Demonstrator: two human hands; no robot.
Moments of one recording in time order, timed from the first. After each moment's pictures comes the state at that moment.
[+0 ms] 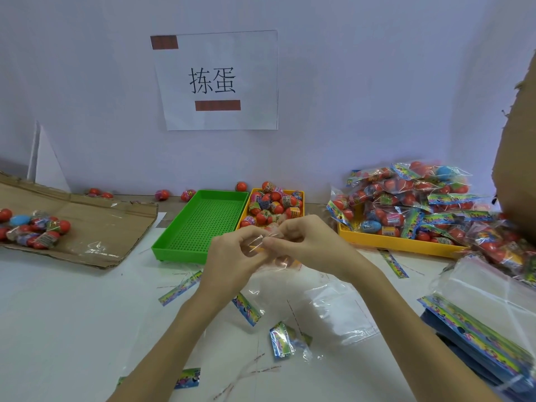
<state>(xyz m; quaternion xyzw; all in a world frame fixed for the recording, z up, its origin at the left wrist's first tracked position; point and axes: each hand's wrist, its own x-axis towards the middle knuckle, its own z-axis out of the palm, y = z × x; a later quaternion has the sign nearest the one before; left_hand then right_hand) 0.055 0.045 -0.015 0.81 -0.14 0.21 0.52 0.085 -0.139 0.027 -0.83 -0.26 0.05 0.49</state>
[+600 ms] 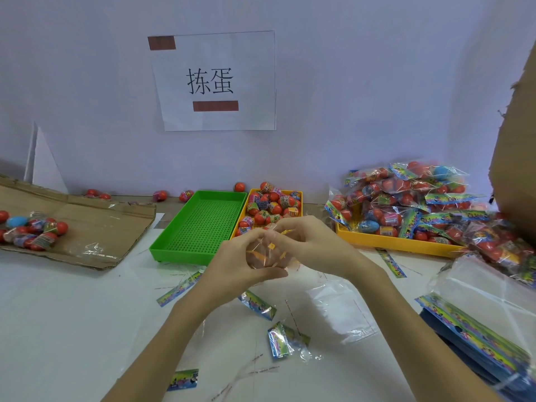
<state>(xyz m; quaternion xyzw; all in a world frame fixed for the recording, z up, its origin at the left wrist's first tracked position) 0.056 0.049 -0.012 0.84 -0.18 0.07 0.51 0.089 -0.142 0.027 -0.84 -0.28 0.06 0.45</state>
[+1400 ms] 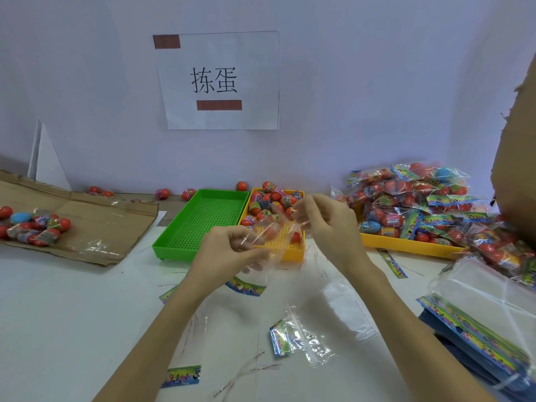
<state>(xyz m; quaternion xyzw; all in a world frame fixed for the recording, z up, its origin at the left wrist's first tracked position) 0.064 0.067 -0.010 0.80 -0.08 0.07 0.59 0.107 -0.151 0.011 -0.81 -0.19 -0.23 0.51</state>
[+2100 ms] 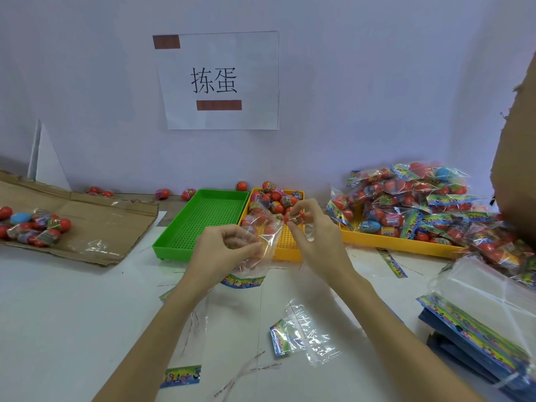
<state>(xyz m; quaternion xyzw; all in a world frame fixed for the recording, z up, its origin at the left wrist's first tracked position) 0.067 0.072 -0.013 0.81 -0.03 0.11 0.57 0.110 -0.138 -0.022 -0.85 -0.18 -0.24 0.43</state>
